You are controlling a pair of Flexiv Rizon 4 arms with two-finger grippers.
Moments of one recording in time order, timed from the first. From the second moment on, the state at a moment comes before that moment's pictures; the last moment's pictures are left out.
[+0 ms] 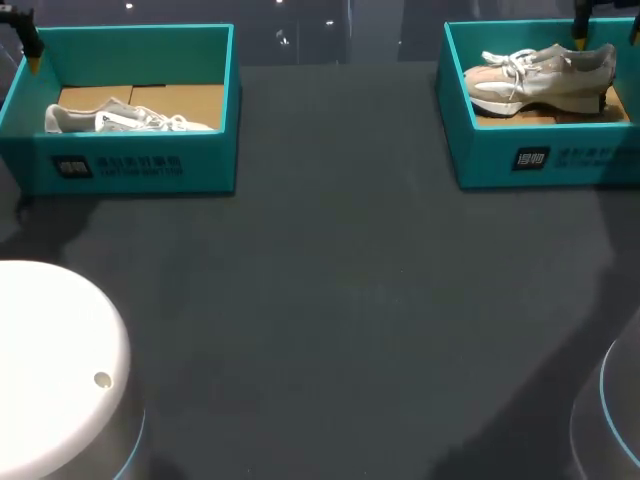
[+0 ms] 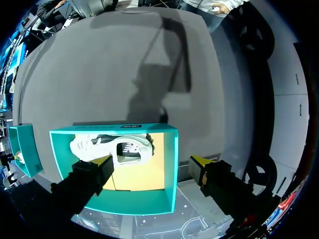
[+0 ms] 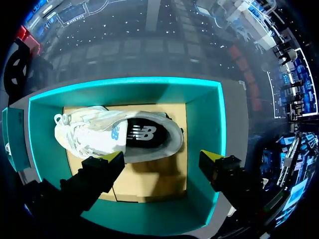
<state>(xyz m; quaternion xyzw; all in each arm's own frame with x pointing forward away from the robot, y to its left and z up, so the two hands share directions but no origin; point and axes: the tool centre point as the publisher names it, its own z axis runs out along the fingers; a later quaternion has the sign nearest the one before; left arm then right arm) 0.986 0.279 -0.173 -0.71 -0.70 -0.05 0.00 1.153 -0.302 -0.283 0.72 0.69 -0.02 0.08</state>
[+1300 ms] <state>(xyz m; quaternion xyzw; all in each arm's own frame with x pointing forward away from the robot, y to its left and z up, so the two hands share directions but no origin) 0.986 0.279 -0.173 -0.71 -0.70 -0.05 0.00 1.164 -0.335 -0.354 0.74 0.67 -0.04 0.04</state>
